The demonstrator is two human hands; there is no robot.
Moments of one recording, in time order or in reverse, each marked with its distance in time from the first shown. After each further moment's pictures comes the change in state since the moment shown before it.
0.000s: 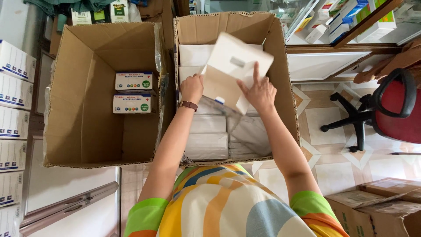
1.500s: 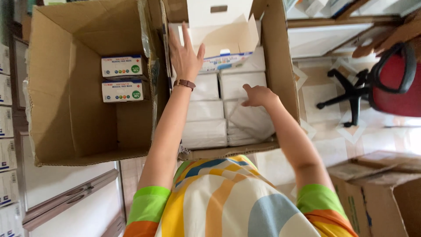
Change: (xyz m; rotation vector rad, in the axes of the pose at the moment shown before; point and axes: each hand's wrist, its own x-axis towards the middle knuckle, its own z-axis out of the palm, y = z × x) left_hand 0.032 0.022 -0.025 -0.082 0.170 0.009; right_hand -0.013 0.042 0.048 -0.033 -0.721 -0.147
